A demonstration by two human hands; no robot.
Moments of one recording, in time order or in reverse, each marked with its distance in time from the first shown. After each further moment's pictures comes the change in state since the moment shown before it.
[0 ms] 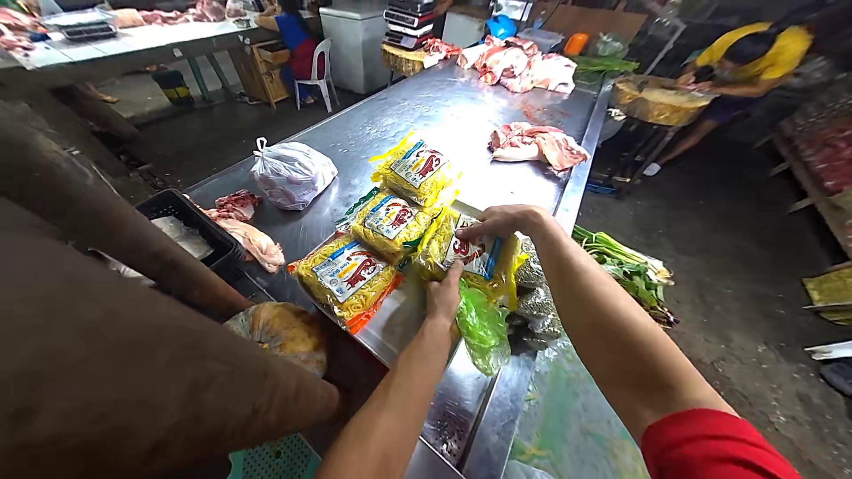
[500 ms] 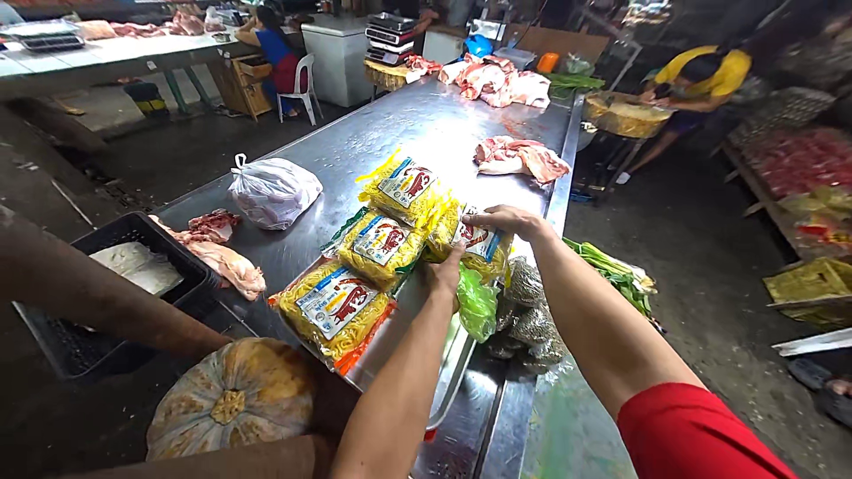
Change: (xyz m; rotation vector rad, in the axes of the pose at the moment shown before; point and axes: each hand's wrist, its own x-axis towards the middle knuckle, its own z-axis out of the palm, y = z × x) left_hand 0.097 0.026 0.040 -0.012 0.032 0.081; right_hand 0.057 0.063 -0.020 0.423 0.316 0.083
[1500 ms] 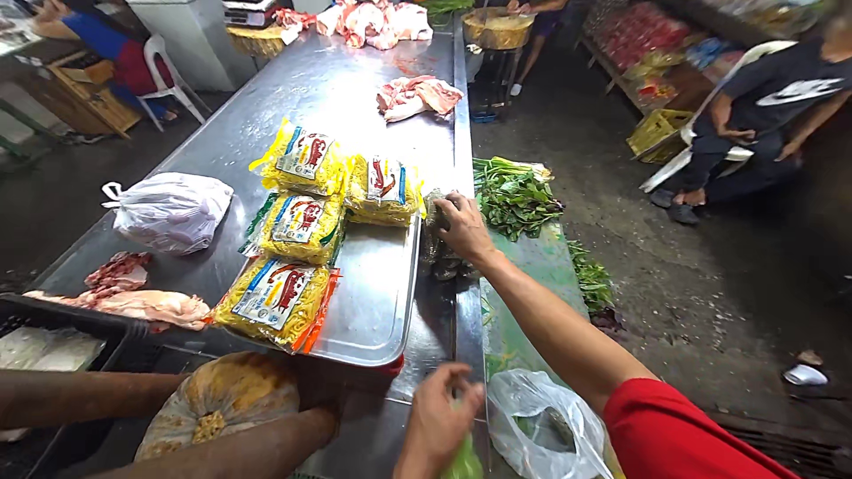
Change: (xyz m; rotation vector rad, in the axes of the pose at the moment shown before) left_hand -0.227 -0.143 -0.118 0.612 -0.679 0.147; right_hand -0.144 0.107 0.112 -0.255 0.724 -0.219
